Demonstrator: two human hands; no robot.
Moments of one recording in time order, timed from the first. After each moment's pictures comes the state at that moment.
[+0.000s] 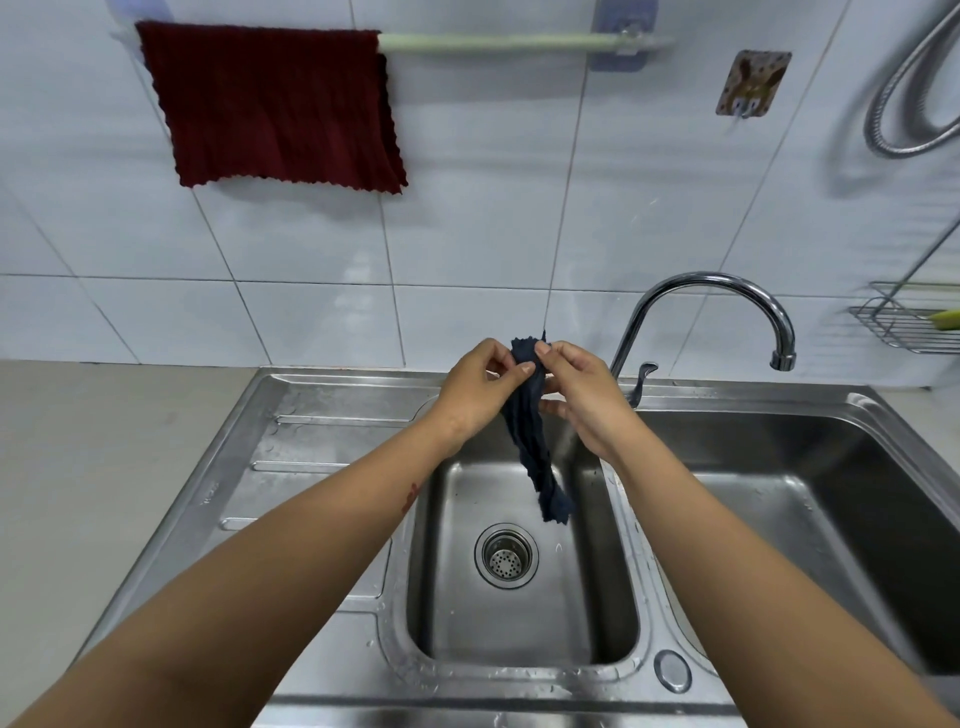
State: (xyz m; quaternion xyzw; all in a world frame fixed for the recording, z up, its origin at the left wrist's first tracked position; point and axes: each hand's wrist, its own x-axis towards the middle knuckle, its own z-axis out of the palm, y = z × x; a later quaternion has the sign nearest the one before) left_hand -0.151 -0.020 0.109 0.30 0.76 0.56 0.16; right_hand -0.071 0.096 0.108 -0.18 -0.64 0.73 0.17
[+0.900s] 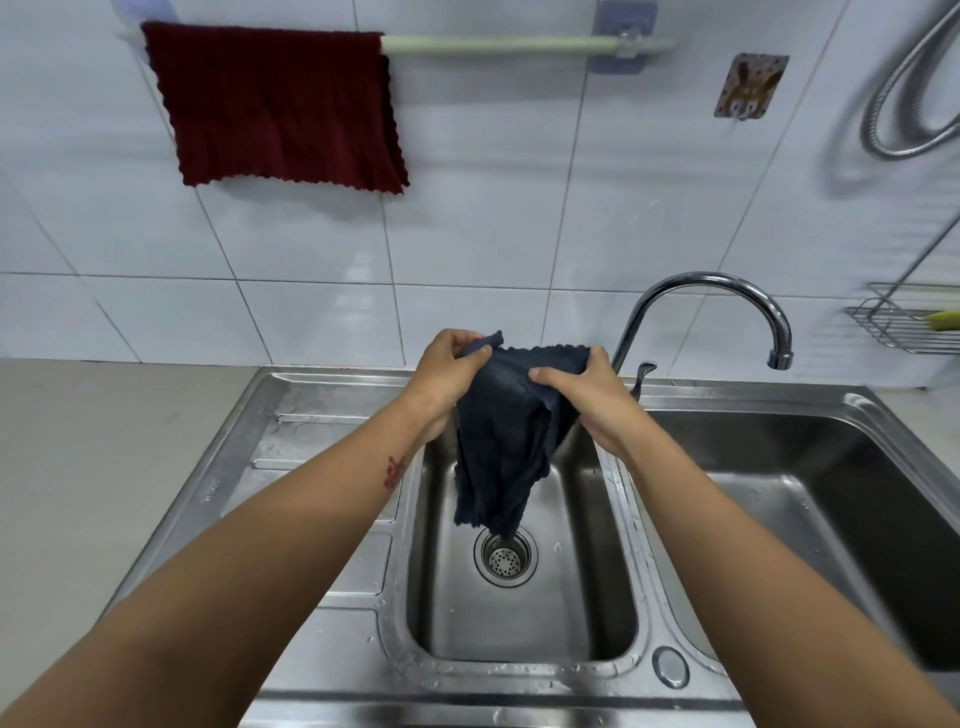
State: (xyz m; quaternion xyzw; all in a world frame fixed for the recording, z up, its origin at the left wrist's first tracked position) left_hand -0.182 -0.030 0.105 0.16 0.70 0.66 0.23; right_hand -0.076 0.113 0.097 -0.30 -0.67 0.66 0.17
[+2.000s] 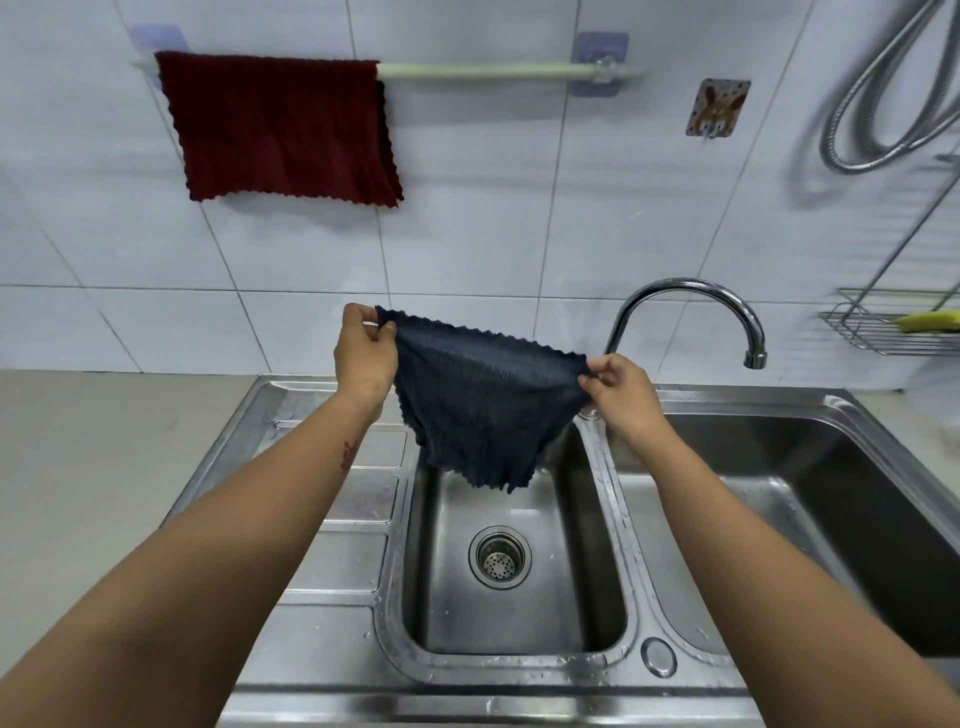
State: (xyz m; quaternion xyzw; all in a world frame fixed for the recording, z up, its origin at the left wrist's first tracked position) left_hand -0.213 -0.073 0.120 0.09 0.76 0.64 0.00; right_hand -0.039 0.141 0.091 -0.31 -0.75 0.53 0.25
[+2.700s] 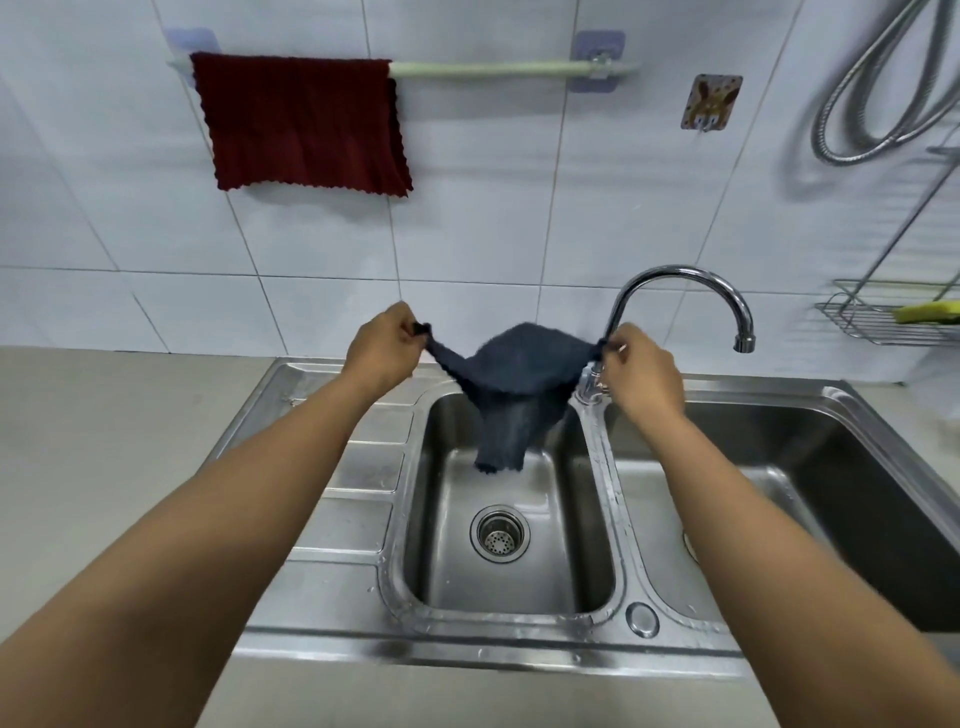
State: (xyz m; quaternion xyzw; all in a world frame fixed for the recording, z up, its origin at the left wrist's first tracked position) left_hand -0.175 -0.095 0.138 0.23 0.89 0.40 0.00; right_hand -0.001 0.128 0.123 -0.36 -0.85 0.24 0.28
